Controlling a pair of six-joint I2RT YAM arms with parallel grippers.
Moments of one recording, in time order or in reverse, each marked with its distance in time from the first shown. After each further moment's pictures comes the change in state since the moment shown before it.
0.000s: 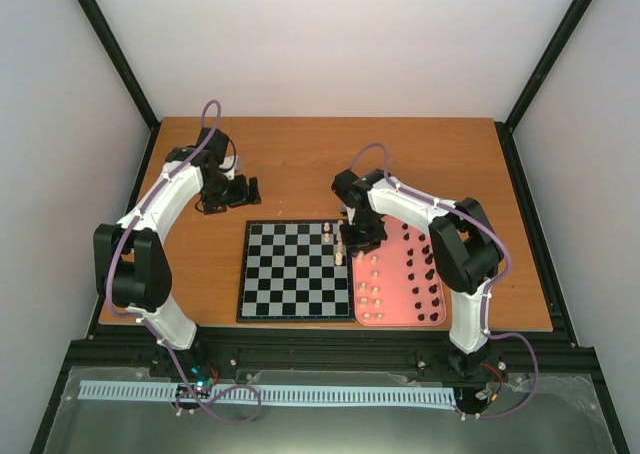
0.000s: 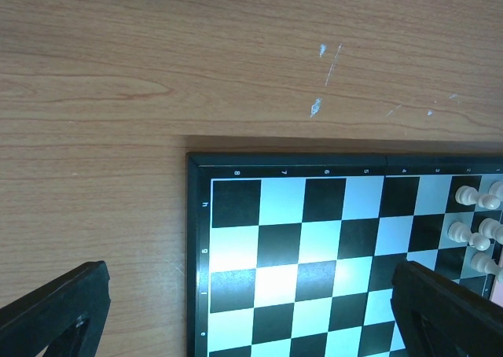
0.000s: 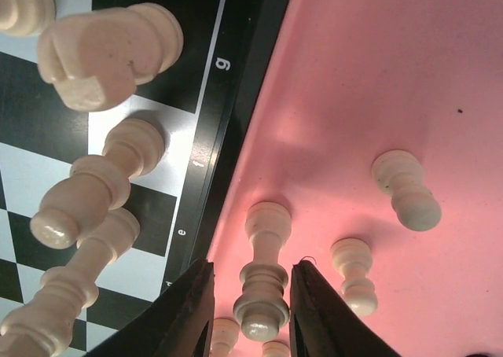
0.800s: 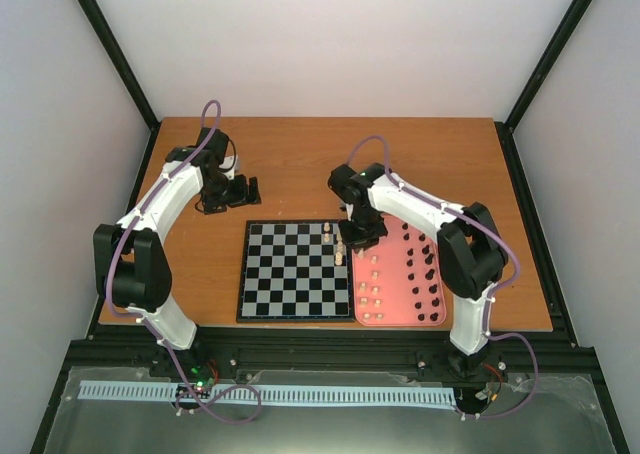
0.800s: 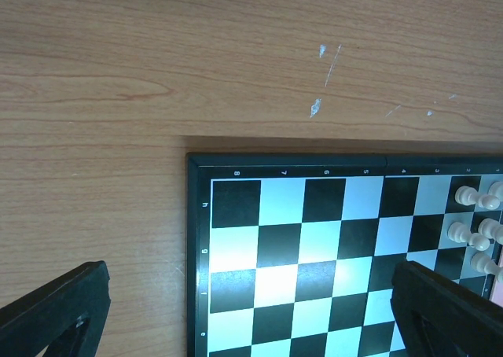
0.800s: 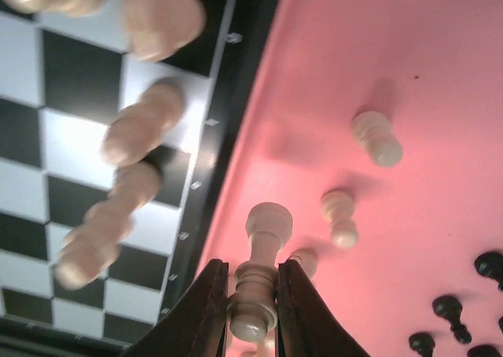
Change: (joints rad) left arm 0.000 0.001 0.000 0.001 0.000 0.000; right arm 0.018 -0.024 0.060 -0.094 0.045 0.027
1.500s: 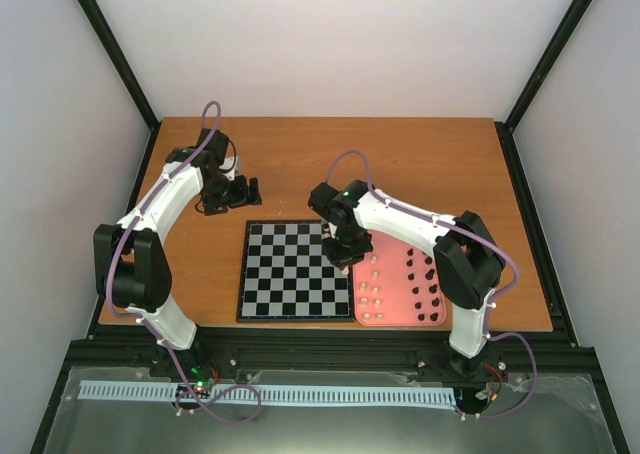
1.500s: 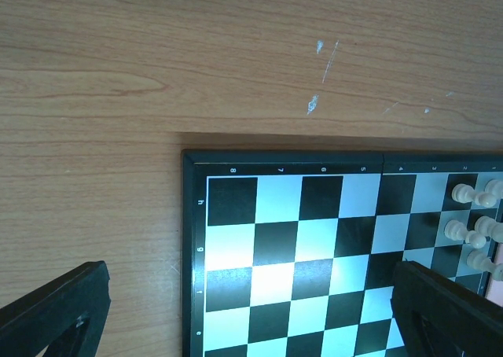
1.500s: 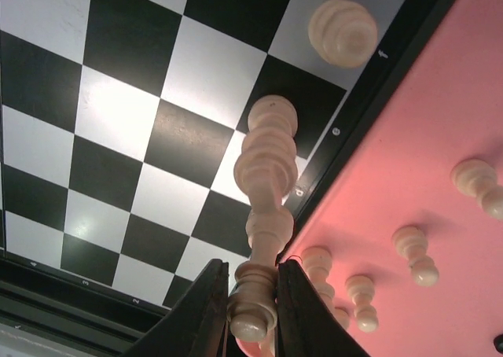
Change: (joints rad) left arm 0.000 -0.002 -0.009 0.005 0.012 -0.006; right arm 0.166 -0.055 -0.040 0.022 -0.038 0.063
